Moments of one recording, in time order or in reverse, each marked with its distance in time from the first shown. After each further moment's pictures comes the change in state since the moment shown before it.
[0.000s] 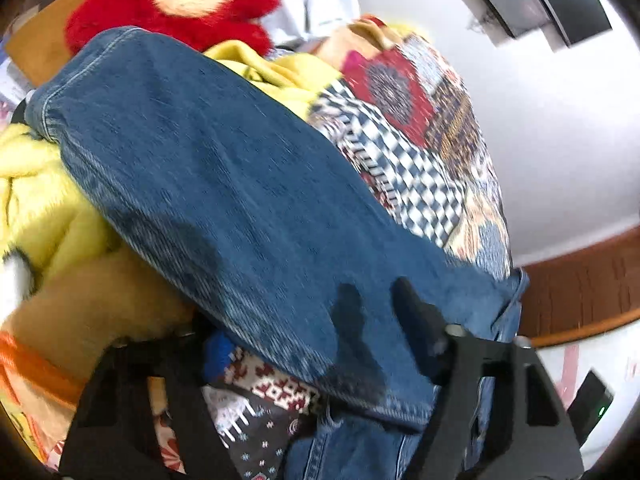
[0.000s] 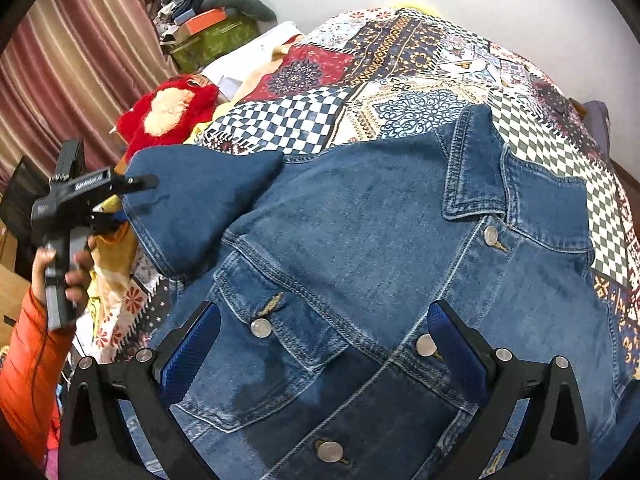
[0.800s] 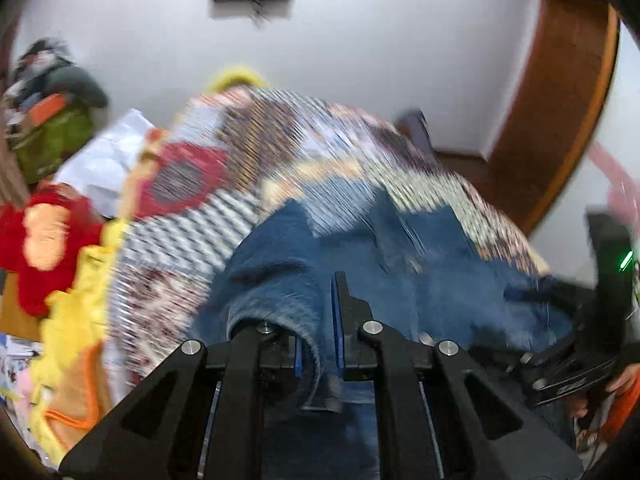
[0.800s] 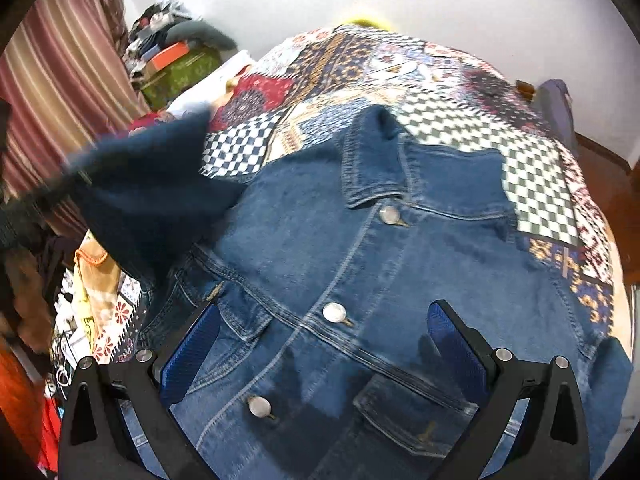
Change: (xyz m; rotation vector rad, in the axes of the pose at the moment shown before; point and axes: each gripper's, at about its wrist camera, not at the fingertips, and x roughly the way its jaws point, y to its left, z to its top) left arm -0.022 -0.254 -0.134 0.833 -0.105 0.054; right arm -0.057 -0.066 -0.030 0.134 -0.077 -0.057
